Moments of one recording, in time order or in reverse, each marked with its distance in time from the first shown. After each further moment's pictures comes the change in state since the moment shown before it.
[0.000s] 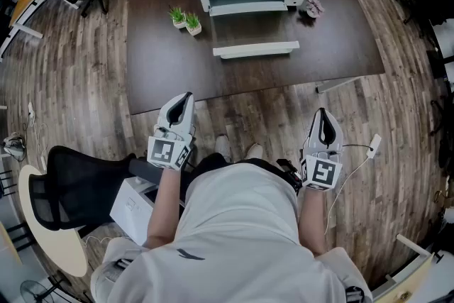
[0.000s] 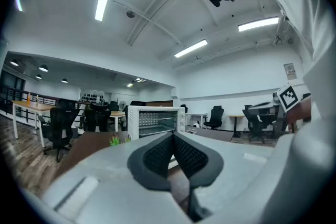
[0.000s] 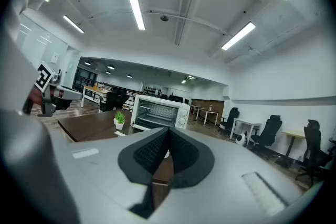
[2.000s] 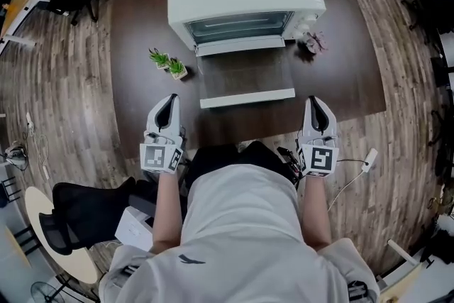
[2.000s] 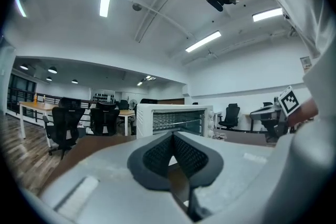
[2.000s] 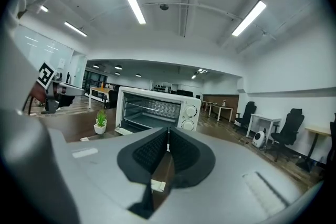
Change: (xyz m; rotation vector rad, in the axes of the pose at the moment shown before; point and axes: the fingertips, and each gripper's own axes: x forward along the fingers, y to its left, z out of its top) left arm 0.168 0.104 0.015 -0.035 0.028 0.132; right arm 0.233 -0.041 -0.006 0.023 0.035 0.147
